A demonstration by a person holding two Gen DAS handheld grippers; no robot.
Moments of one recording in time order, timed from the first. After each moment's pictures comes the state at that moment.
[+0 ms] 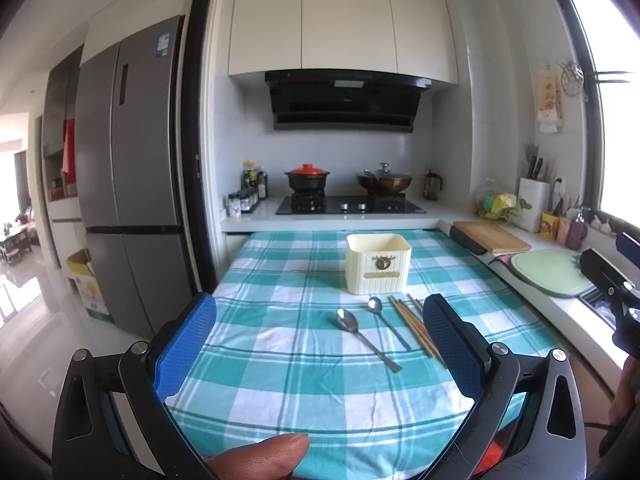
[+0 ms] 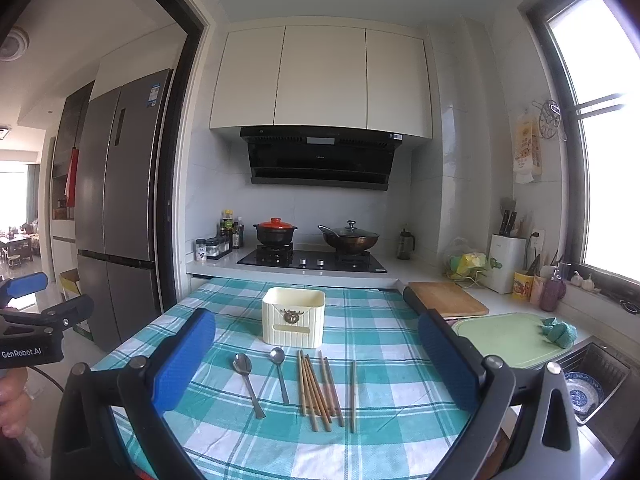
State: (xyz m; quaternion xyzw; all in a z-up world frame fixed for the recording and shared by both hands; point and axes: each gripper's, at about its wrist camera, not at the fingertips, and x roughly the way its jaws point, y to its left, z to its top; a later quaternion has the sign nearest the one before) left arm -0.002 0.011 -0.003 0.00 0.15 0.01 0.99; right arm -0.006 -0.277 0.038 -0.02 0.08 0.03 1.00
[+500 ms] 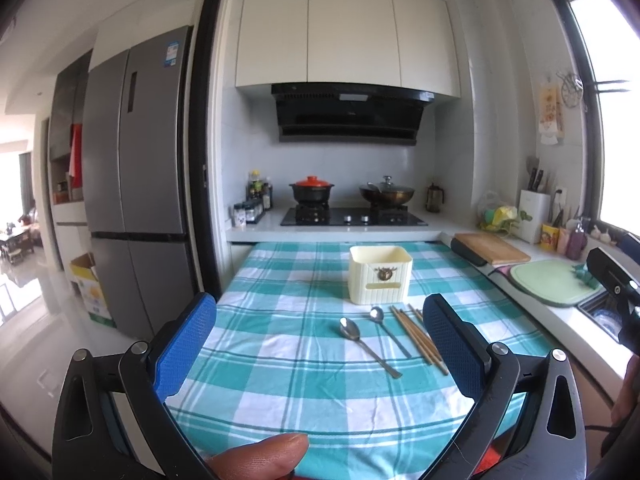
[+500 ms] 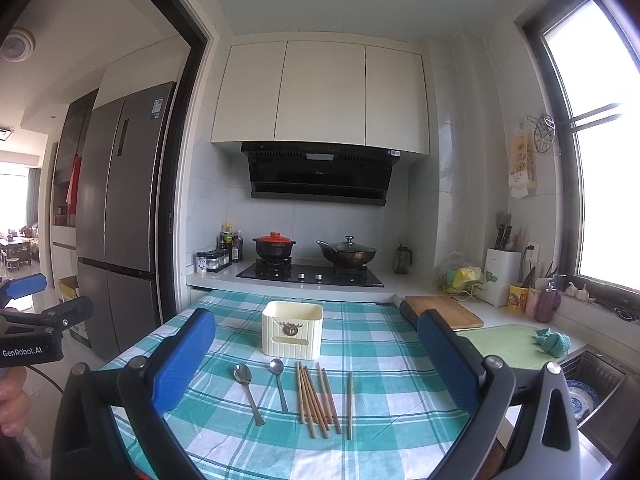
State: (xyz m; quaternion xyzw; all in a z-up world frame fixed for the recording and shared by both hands) left arm -0.023 0.016 0.002 -0.01 0.12 0.01 0.99; right arm -0.025 -0.276 0.048 -0.03 0.06 0.03 1.00
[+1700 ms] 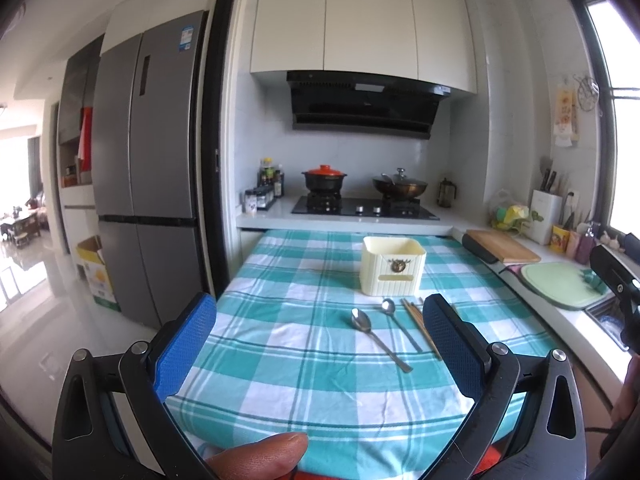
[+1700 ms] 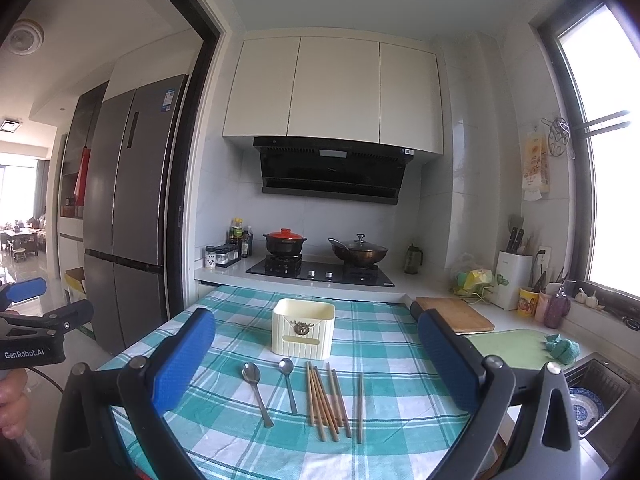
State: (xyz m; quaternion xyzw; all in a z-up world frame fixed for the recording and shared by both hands) left arm -0.015 0.032 -0.005 -0.03 0.14 0.03 0.99; right arm -0.011 -0.259 0.042 -0.04 0.06 0.05 1.00
